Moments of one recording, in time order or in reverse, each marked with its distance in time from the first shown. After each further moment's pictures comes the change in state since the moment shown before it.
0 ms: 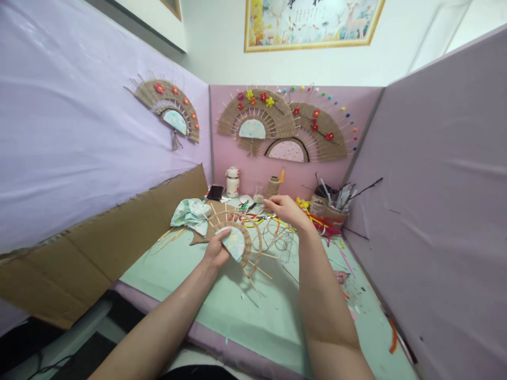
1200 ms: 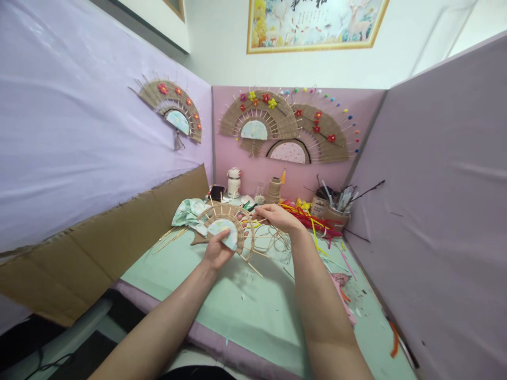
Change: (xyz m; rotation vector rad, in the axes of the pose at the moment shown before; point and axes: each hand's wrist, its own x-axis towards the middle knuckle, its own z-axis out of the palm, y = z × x) left_hand -0.013 0.007 0.011 -0.015 -0.208 -0.049; right_hand 0.008 0.011 0.031 0.433 -0.309 0.097
